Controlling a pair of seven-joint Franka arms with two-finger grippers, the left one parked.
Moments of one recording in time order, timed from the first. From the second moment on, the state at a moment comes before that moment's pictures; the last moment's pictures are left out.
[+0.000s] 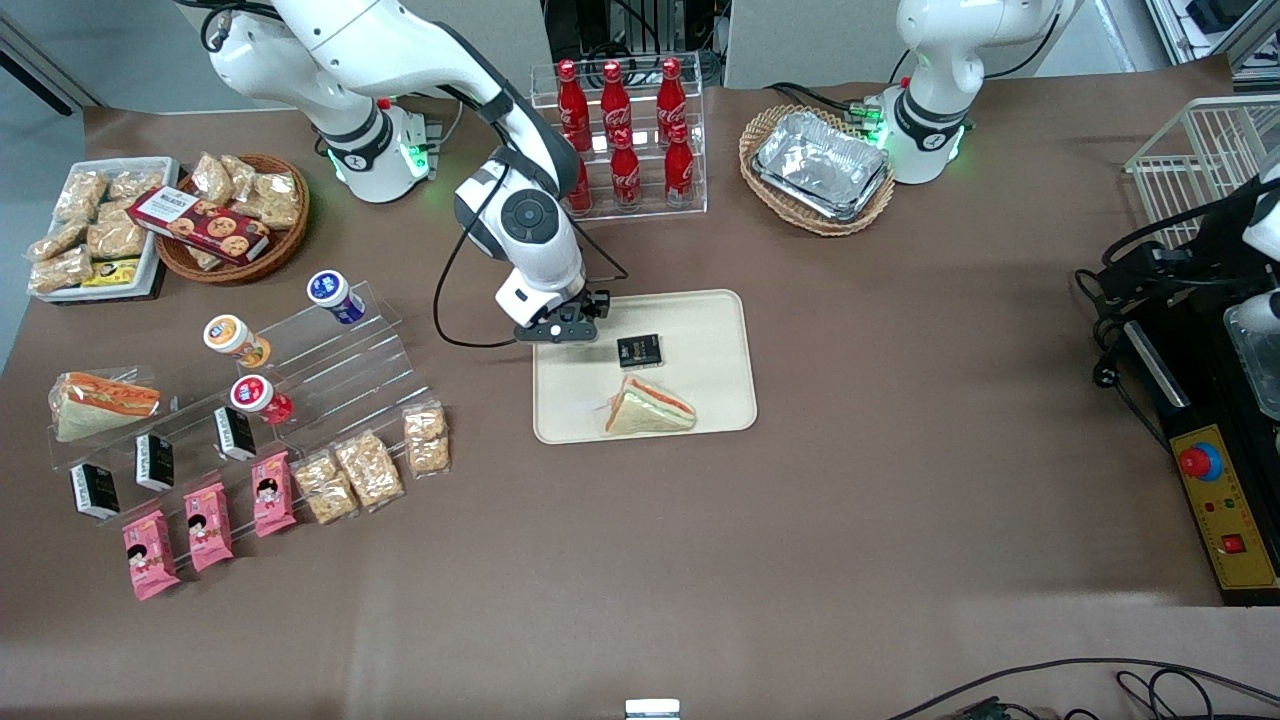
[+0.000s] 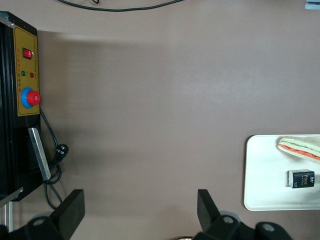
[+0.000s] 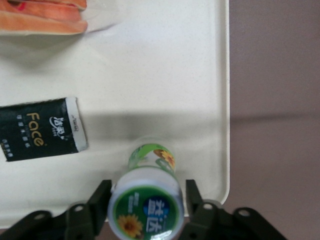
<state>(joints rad) 0.61 0.34 0.17 -2.17 0.01 2.47 0.81</state>
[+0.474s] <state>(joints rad) 0.60 0.28 0.15 -2.13 0.00 2.36 0.81</state>
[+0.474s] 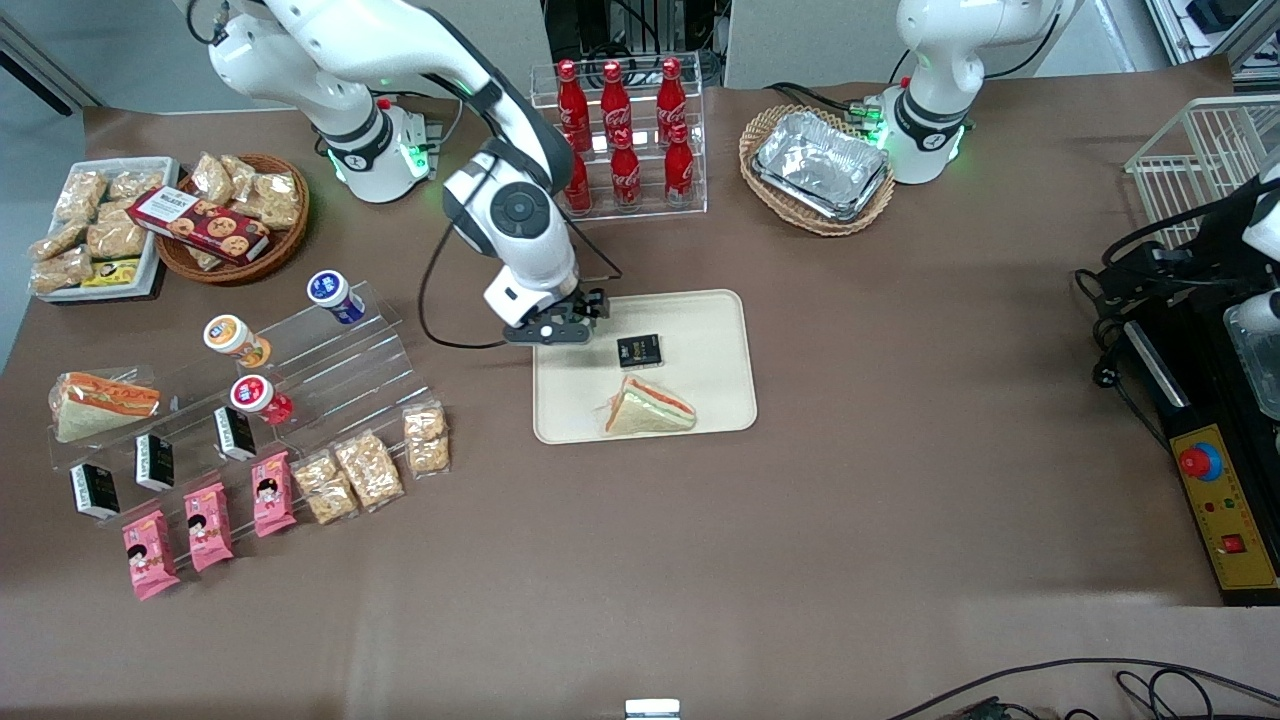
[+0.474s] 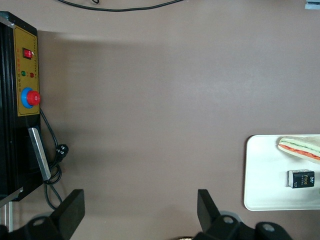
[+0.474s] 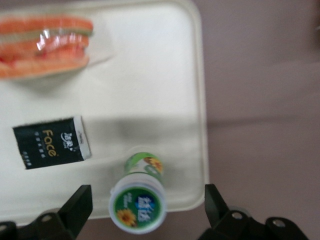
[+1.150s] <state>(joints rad) 0.25 0.05 0.13 -1.80 0.00 1.80 0.51</state>
